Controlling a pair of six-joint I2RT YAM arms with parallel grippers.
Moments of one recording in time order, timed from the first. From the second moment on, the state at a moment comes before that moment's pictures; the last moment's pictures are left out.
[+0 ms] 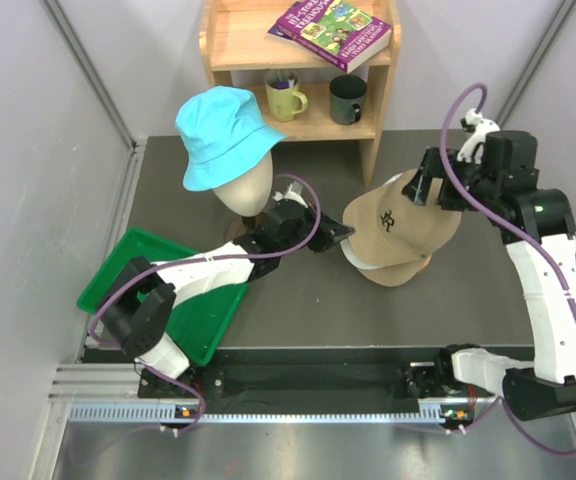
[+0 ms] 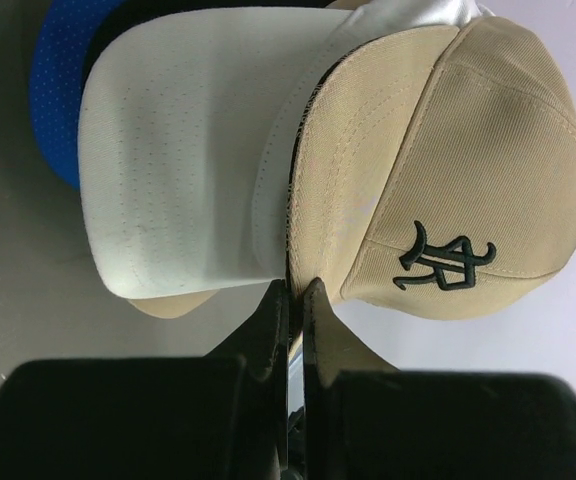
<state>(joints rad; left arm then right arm) -0.80 1.60 0.99 0.27 0.10 -1.33 0.13 1.15 1.57 -1.00 -0.20 0.27</state>
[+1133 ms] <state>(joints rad) -0.79 1.69 0.99 0.24 0.07 -1.36 -0.27 1.02 1.21 -0.86 -0.27 0.47</state>
